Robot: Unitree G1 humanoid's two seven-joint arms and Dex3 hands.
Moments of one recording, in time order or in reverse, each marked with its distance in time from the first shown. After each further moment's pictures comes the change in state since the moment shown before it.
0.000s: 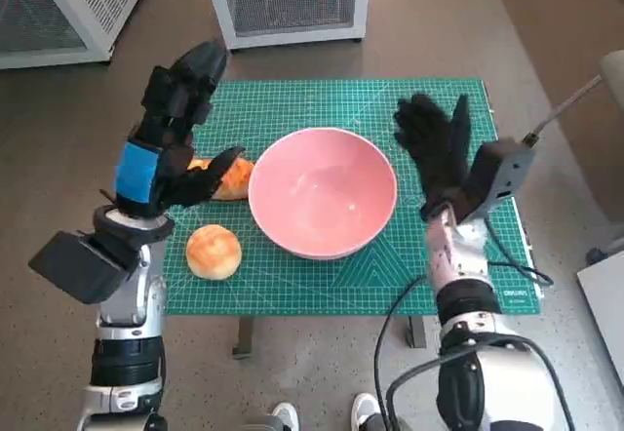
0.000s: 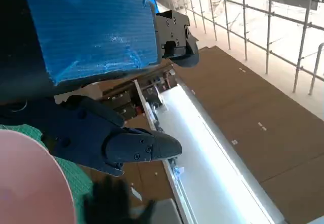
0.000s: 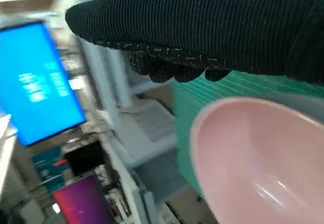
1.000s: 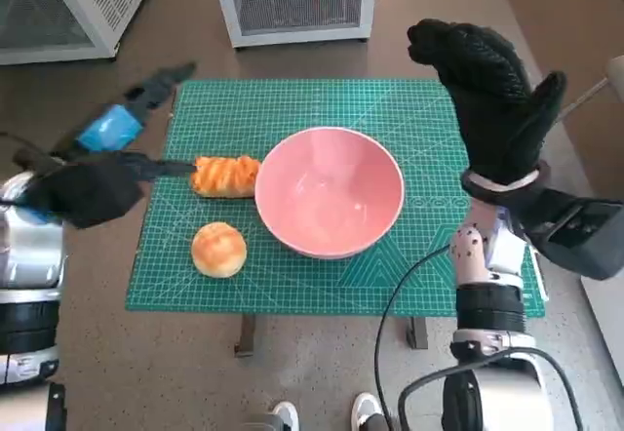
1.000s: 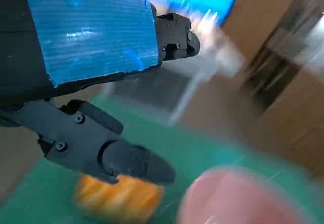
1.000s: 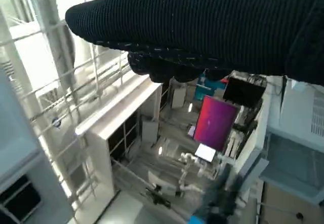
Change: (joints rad) left arm -0.195 0.436 -0.225 0.100 0.483 0.457 -0.226; right arm 0.135 0.002 0.092 -0.607 0.267 -0.226 0.495
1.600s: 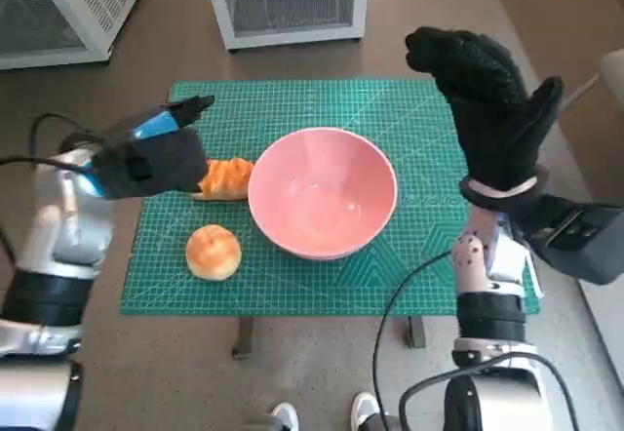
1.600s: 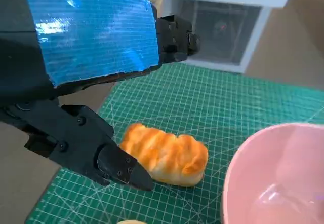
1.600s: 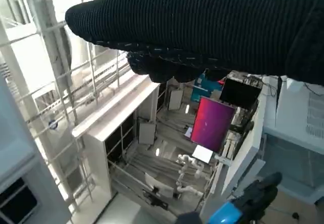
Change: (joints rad) left arm -0.132 -0.065 -0.214 0.130 0.202 0.193 -0.017; right arm 0.035 0.000 0.022 -0.053 -0.001 0.051 -0.037
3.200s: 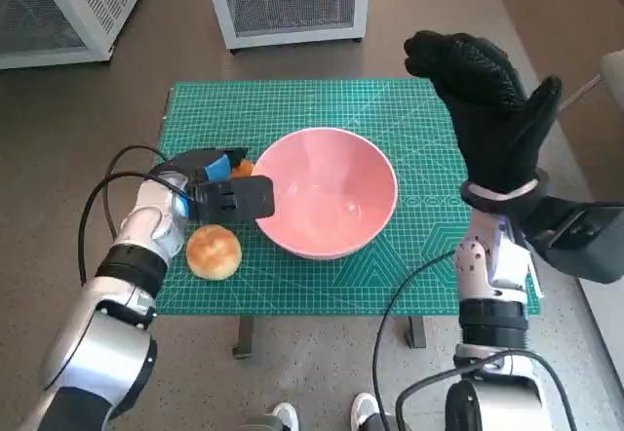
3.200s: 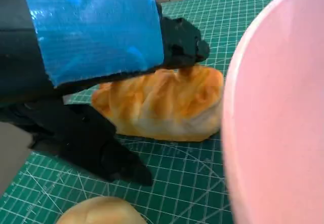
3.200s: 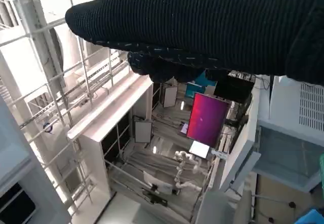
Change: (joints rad) left arm -0.197 -0.238 -0.258 0.763 0.168 -0.227 0.383; right arm 0.030 -0.003 0.006 -0.055 0.001 0.062 -0.019
